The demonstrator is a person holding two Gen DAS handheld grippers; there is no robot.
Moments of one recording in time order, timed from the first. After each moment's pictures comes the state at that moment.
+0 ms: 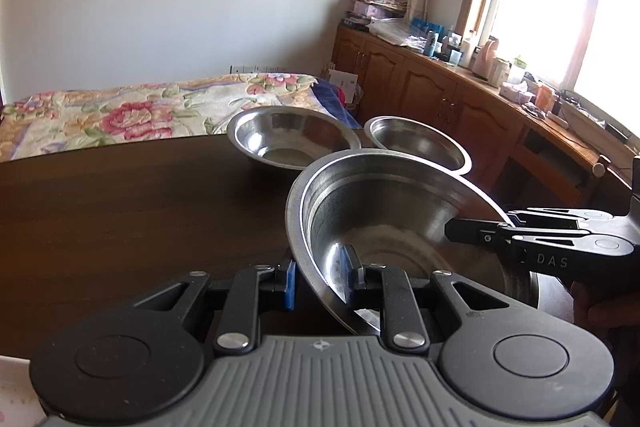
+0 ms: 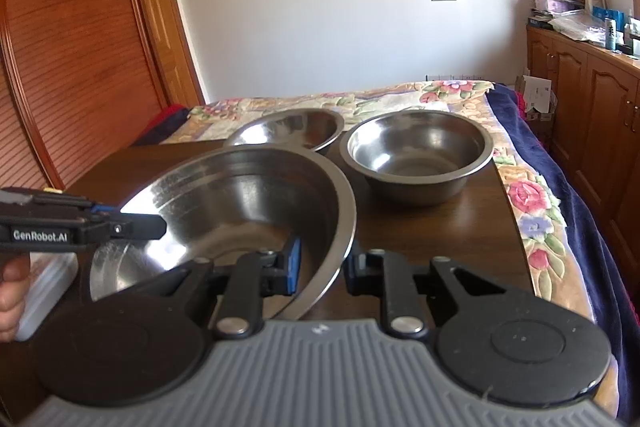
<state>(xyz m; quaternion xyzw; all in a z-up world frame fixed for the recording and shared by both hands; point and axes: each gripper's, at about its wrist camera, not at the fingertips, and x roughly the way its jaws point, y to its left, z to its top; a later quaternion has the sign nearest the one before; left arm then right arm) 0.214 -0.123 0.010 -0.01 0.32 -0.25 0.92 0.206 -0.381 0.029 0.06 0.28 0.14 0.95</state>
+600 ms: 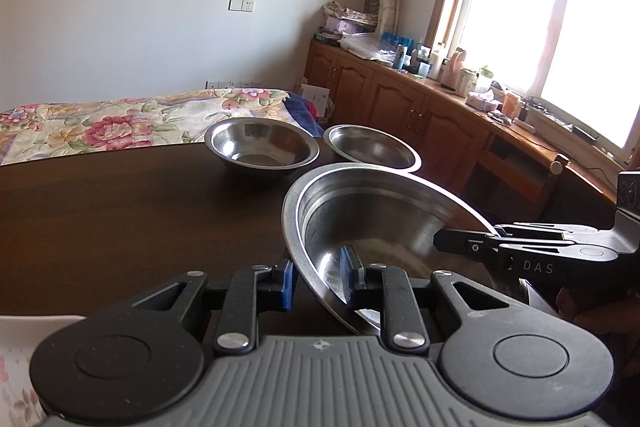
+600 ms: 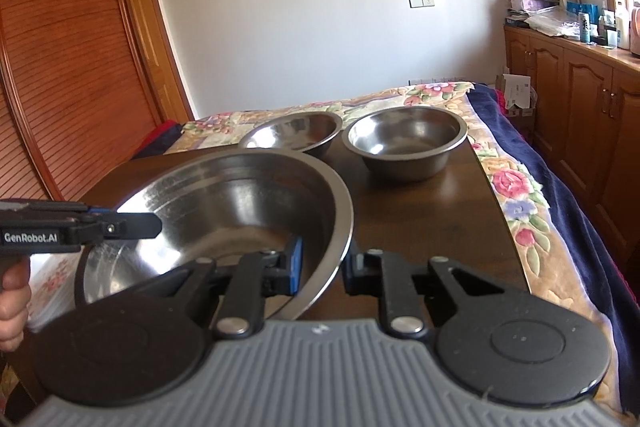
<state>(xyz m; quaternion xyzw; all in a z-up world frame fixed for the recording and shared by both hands) 0.172 -0.111 0.022 -0.02 0.29 -0.28 0.91 0.164 -0.374 0.033 0.08 0.27 0.11 0.95</state>
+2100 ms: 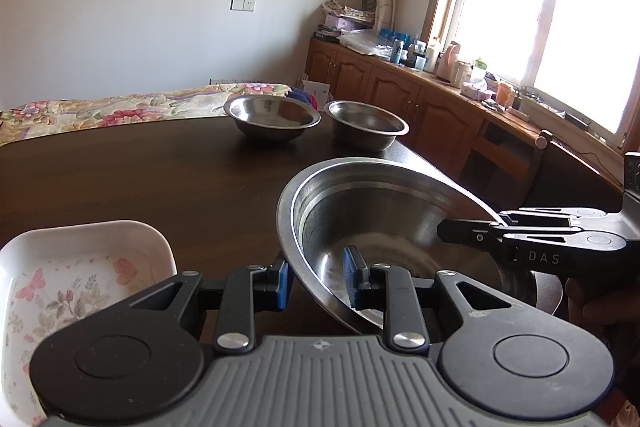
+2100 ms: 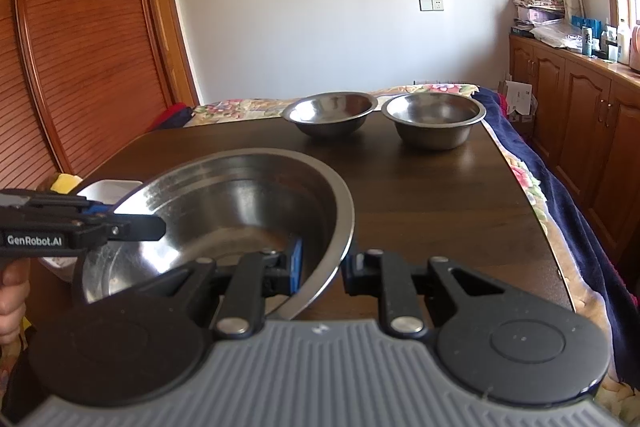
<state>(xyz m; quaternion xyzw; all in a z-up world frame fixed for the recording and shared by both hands) 0.116 -0.074 0.007 -0.01 0.29 -0.28 0.91 0.120 -0.338 0.027 0.05 0.27 0.11 0.96</state>
